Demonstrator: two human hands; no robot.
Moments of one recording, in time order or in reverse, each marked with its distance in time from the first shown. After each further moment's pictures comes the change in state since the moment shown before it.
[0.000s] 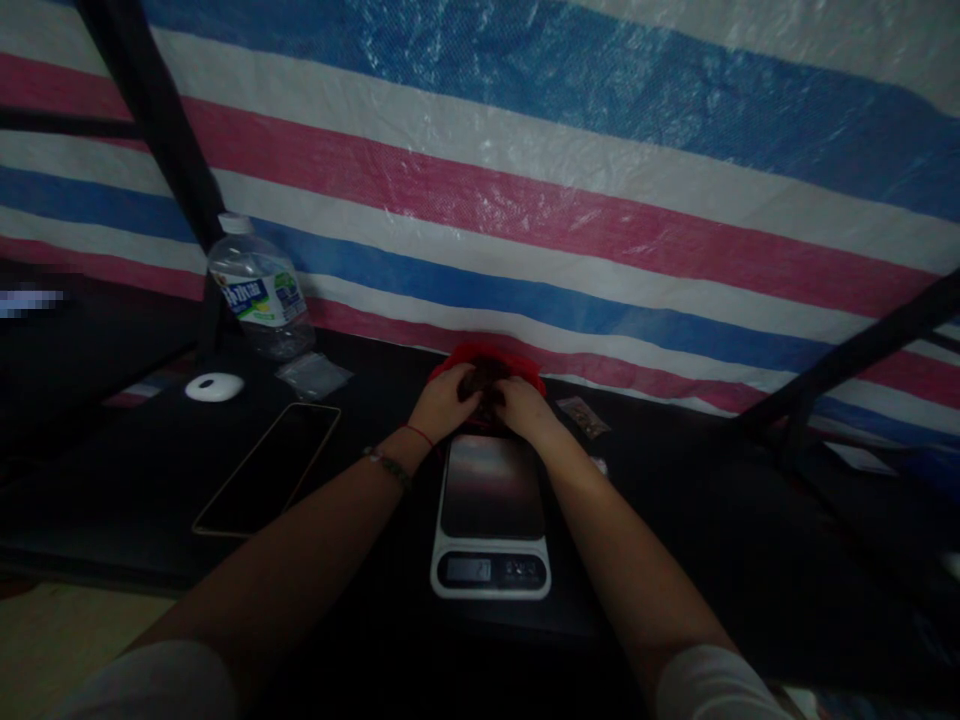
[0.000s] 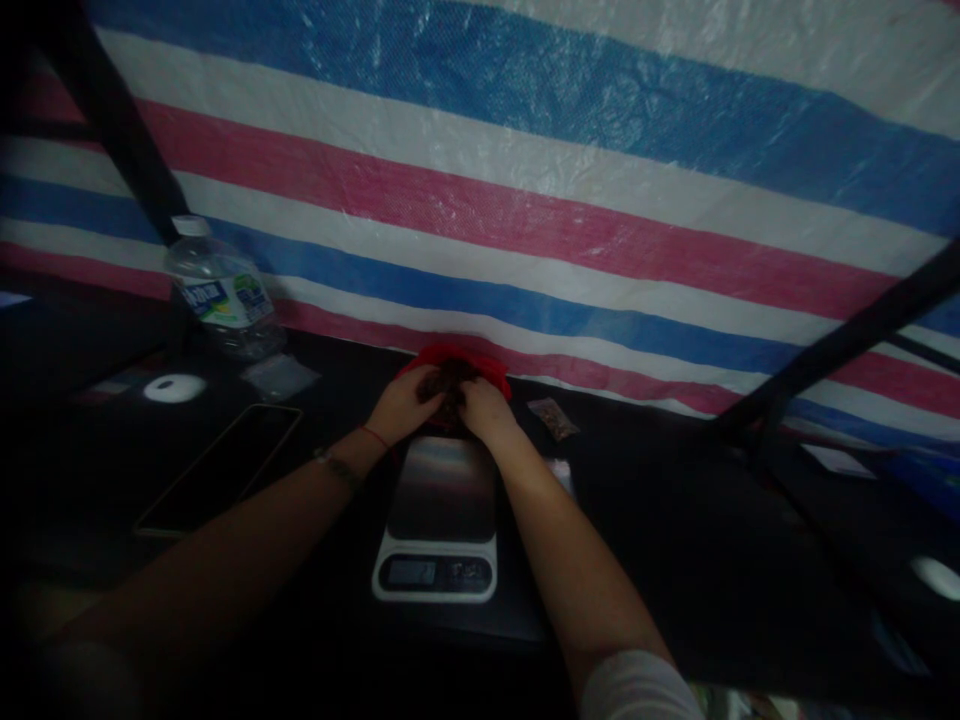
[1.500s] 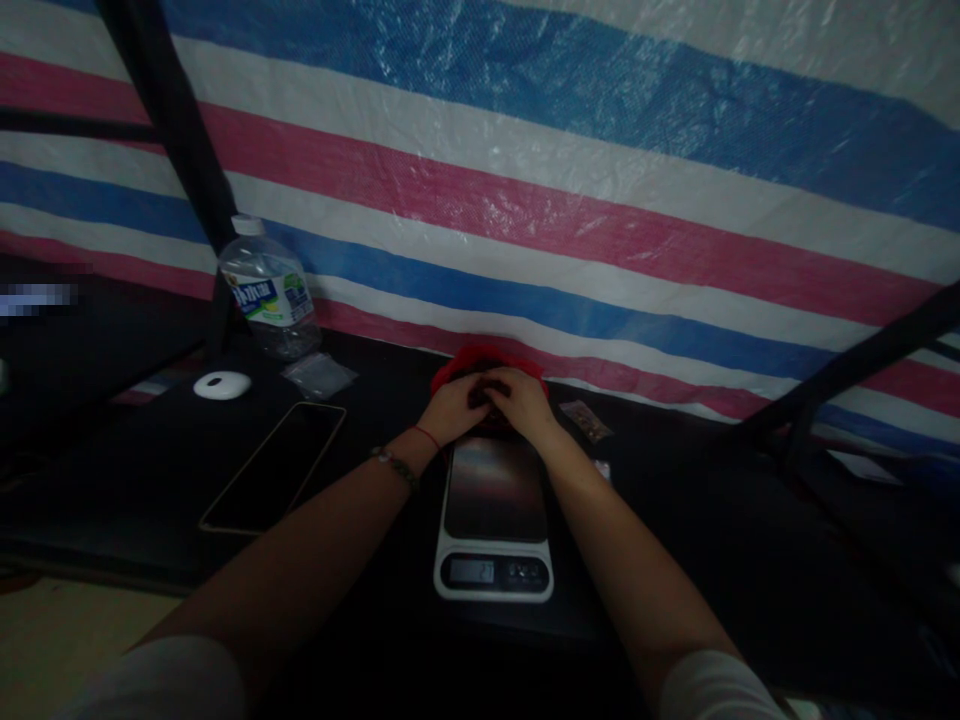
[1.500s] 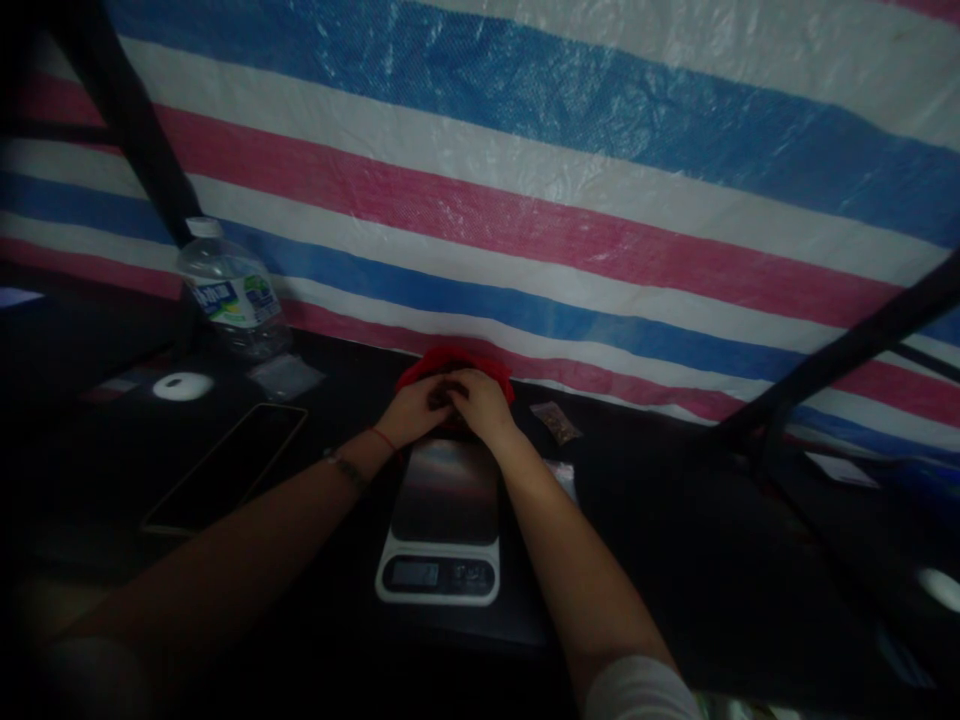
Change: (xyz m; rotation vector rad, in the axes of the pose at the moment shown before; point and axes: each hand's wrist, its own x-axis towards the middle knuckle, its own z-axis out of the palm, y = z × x) left_hand -0.001 0.003 0.007 -0.092 -0.077 0.029; right_hand 0.006 -0.004 0.000 0.426 0.394 -0.200
